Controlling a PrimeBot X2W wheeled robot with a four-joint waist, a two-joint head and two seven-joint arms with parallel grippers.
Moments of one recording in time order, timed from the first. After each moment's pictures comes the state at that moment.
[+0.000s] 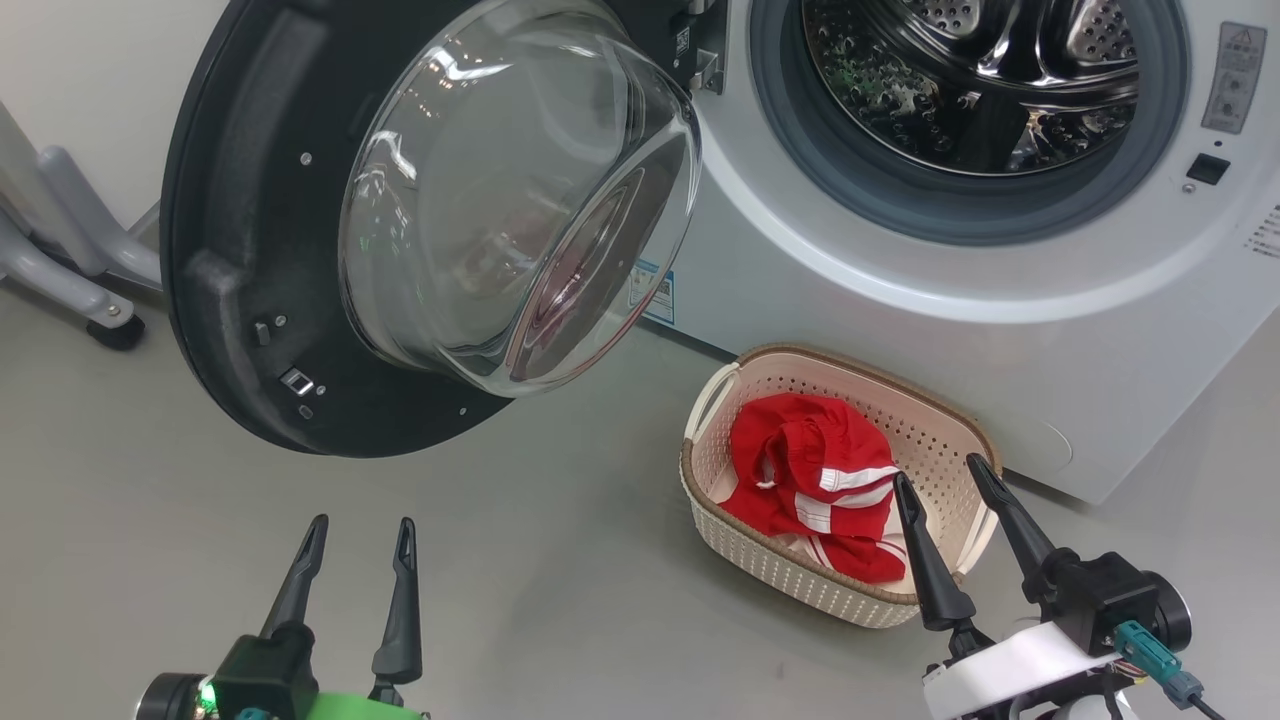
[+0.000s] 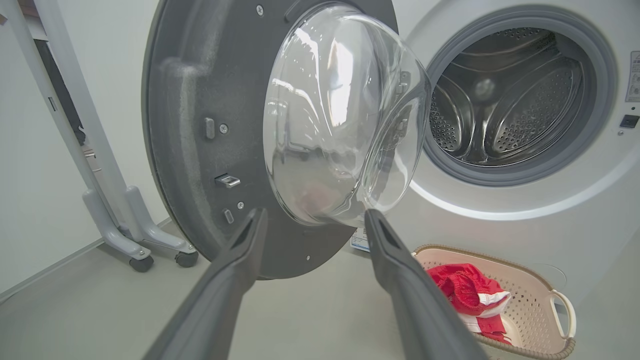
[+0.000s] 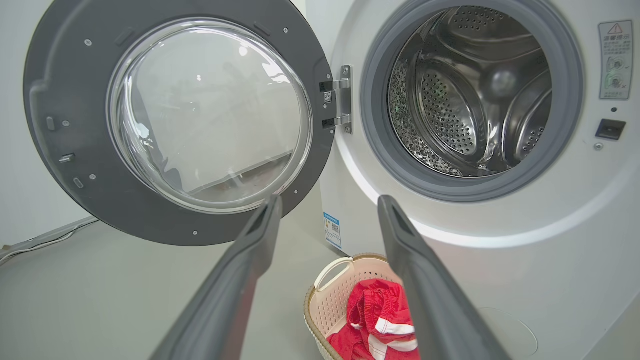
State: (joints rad) left arm 0.10 0.05 -0.20 0.02 -0.23 0.08 -0.23; right arm 0.07 -0.06 0.19 0.08 0.22 0.08 -0.26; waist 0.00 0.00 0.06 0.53
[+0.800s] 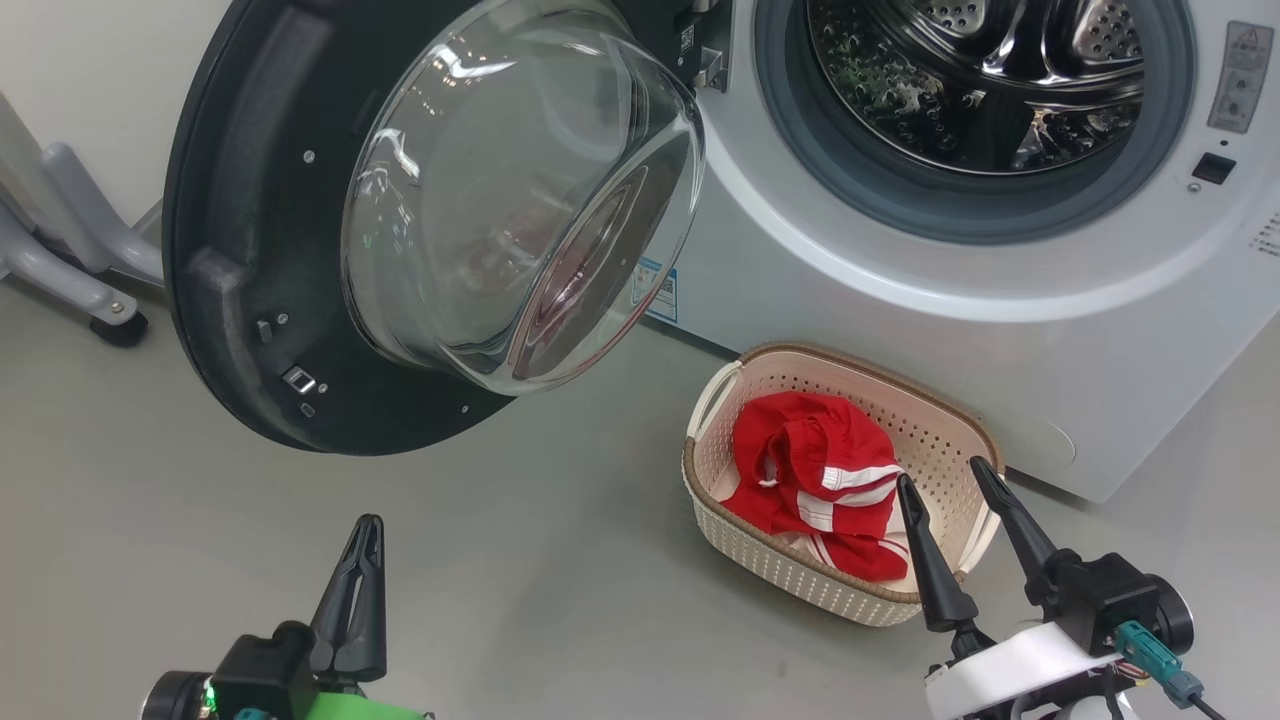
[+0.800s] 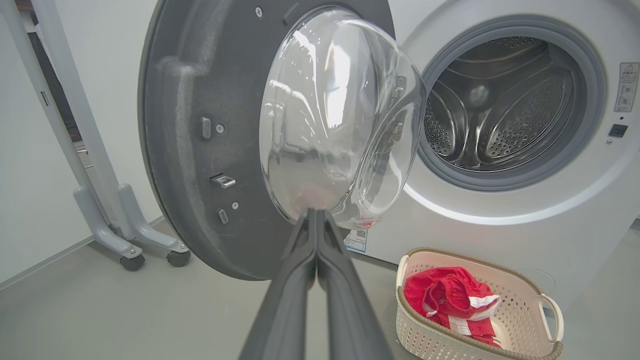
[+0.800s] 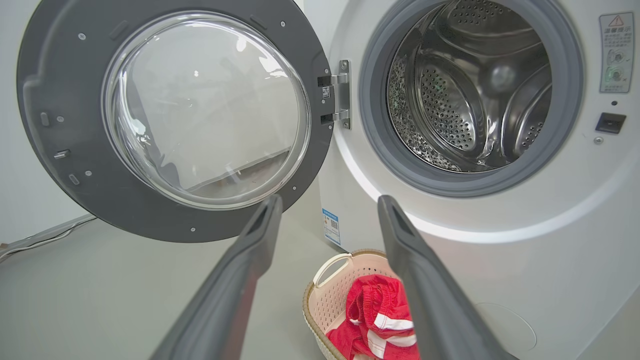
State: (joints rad) left arm 0.10 0.05 -0.20 0.01 -0.26 0.07 -0.23; right arm 0.07 -0.06 0.19 0.09 0.22 0.08 -0.26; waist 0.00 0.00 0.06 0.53
